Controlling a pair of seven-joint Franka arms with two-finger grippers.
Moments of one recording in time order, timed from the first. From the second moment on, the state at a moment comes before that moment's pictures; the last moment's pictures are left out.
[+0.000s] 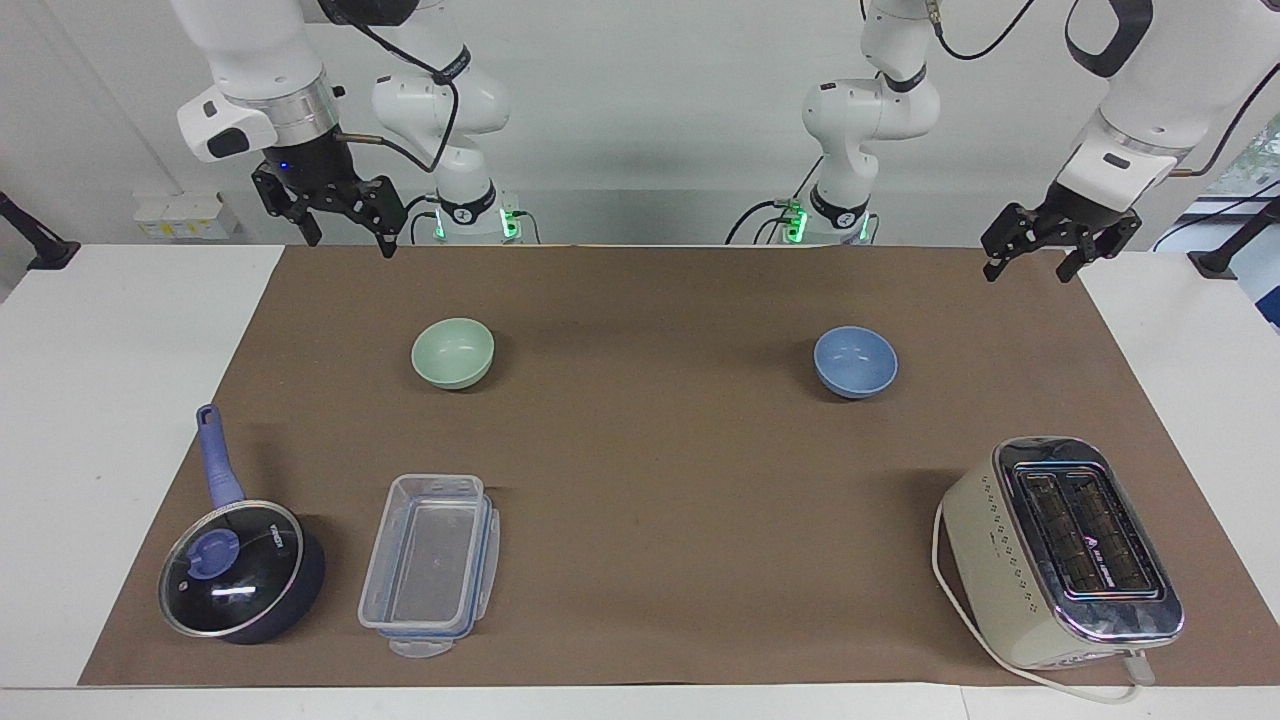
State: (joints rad) left arm -0.05 -0.03 0.03 -1.60 -0.02 1.57 0.04; right arm 0.00 -0.03 0.06 -1.54 -0.02 1.50 0.25
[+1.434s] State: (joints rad) left arm -0.05 -0.11 0.03 -1.87 -0.02 1.73 0.02; right arm -0.01 -0.03 0.06 -1.54 -0.02 1.50 0.25
